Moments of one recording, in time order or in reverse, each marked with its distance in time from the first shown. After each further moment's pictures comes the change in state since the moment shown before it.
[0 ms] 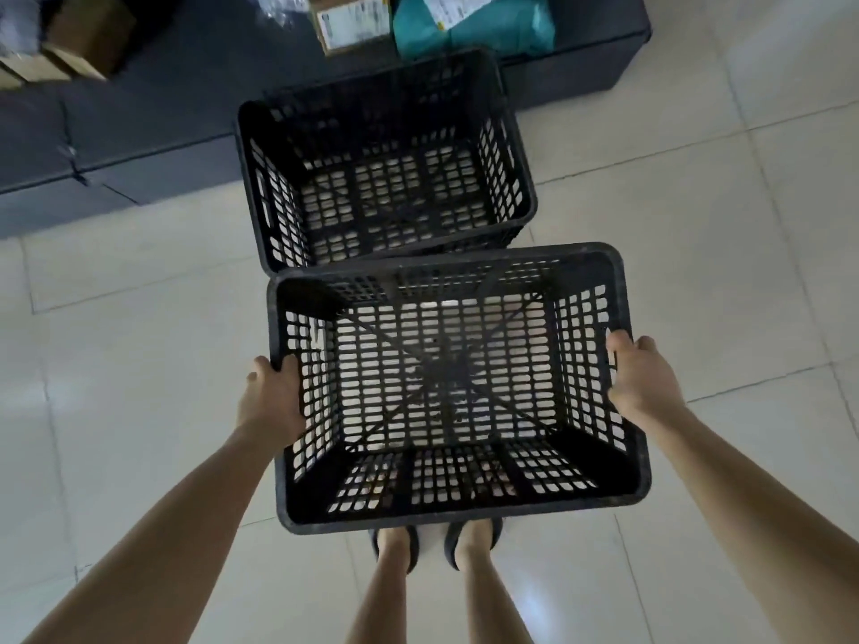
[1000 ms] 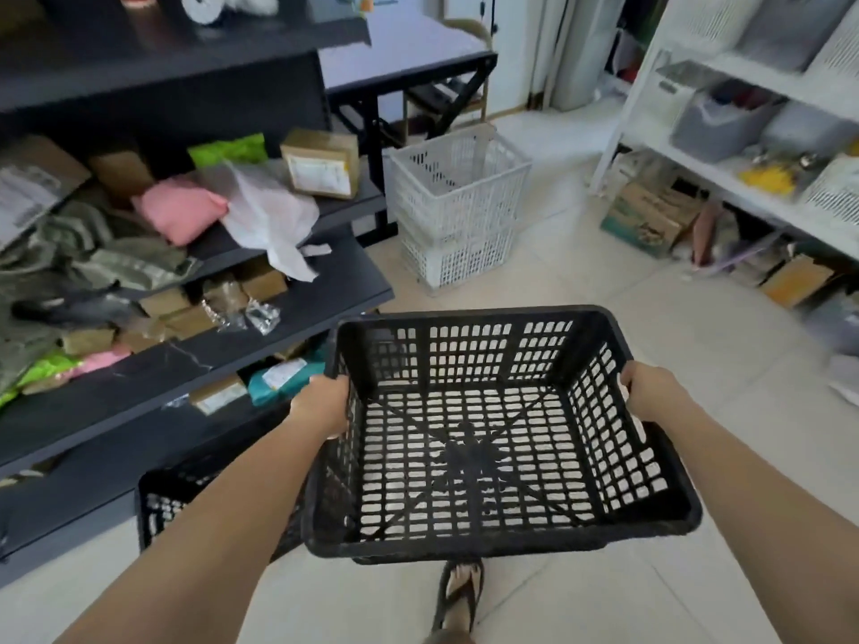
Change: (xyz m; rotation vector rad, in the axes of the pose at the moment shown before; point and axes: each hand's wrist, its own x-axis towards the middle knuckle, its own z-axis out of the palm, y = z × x) left_hand -0.219 0.430 -0.415 0.295 0.253 0.434; right_hand -0.066 0.333 -0.503 0.129 0.272 0.221
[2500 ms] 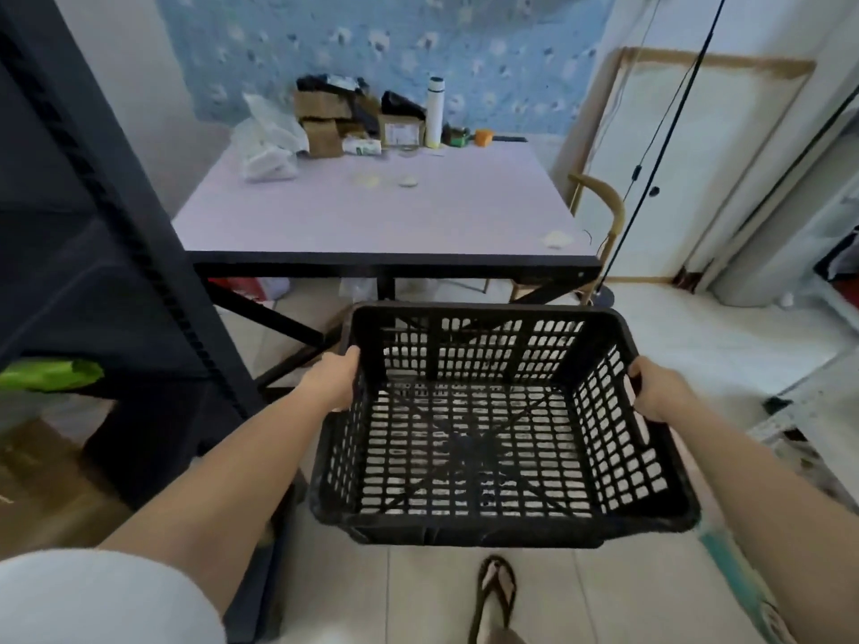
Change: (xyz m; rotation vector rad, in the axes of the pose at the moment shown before) left_hand 0.679 0.170 -0.502 -0.343 0.107 -0.408; right_hand 0.900 -0.222 -0.450 -0.057 0.073 -0.423
